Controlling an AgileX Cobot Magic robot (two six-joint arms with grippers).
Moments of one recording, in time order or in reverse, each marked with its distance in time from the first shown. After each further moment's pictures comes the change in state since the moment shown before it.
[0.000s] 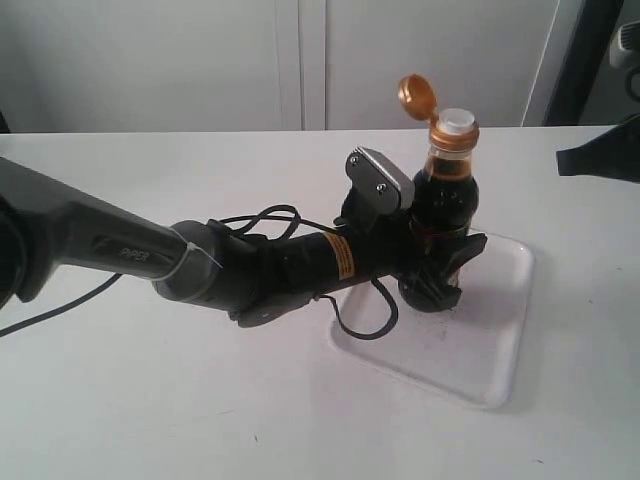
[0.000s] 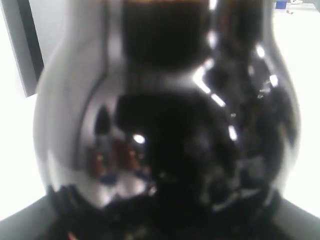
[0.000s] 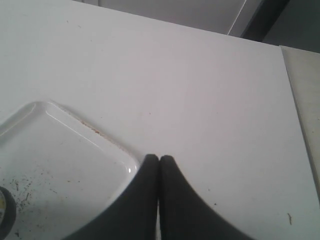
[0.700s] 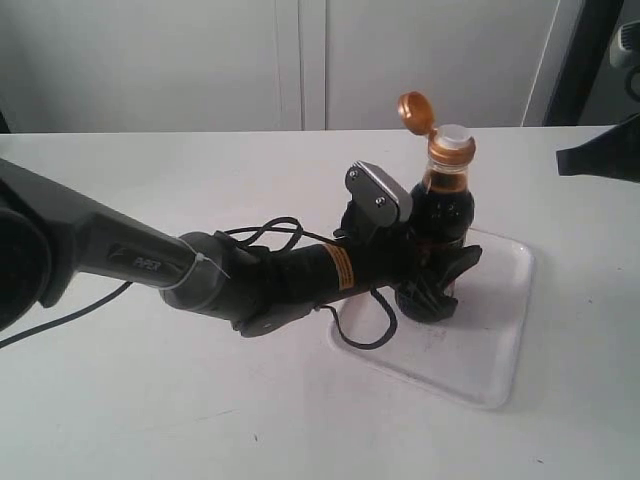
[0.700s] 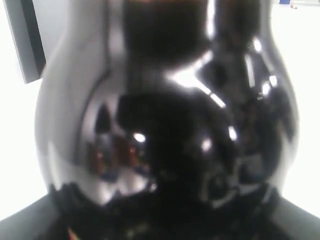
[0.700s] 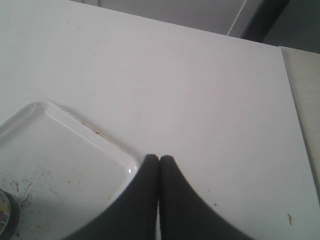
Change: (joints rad) left arm 0.000 0.043 -0.006 -0.019 -0.011 0.012; right arm 0.000 0.000 0.000 0.000 -0.002 0.000
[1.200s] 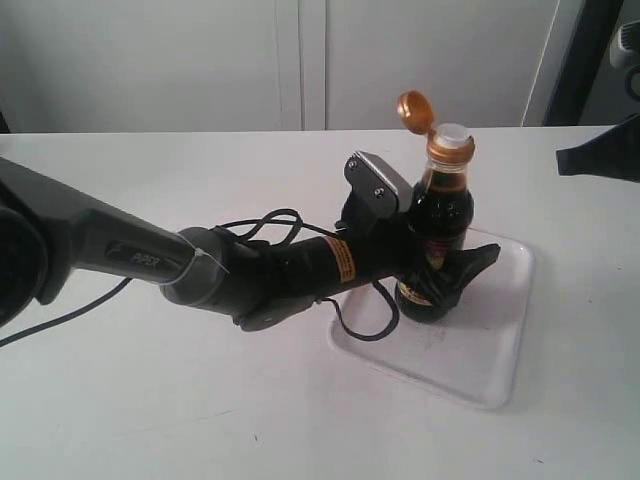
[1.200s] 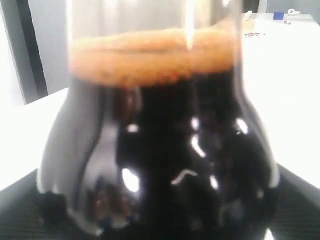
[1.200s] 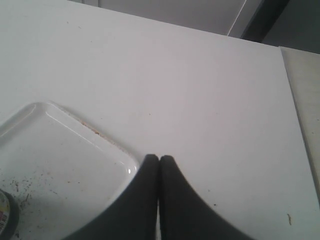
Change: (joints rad) left arm 0.002 -0.002 -0.012 0.002 -0.037 0.002; right arm 0.000 0.000 0.000 0.000 -0.003 0.000
